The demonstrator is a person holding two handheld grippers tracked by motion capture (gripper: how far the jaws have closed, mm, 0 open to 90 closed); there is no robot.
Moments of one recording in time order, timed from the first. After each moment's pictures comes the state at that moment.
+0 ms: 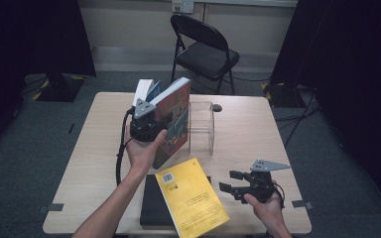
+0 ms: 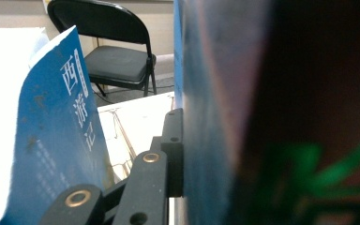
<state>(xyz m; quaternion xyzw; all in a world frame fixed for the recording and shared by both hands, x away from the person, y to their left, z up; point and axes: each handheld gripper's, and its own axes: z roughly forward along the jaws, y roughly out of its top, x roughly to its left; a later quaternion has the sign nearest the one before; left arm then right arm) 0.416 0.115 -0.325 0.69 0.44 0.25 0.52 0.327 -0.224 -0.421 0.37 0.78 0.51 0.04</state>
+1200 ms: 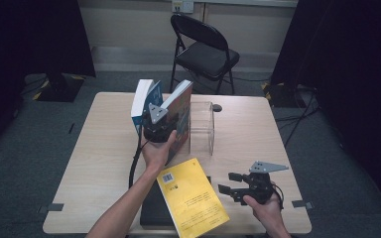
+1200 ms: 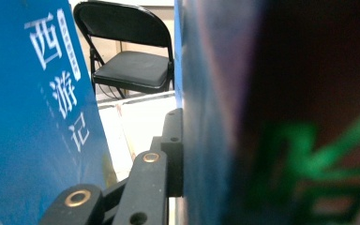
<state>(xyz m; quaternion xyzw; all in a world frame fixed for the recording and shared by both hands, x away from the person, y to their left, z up) 0.441 0.089 -0.376 0.66 0.46 0.29 0.52 0.326 -0.223 -0.426 0.37 0.78 0.50 0.03</state>
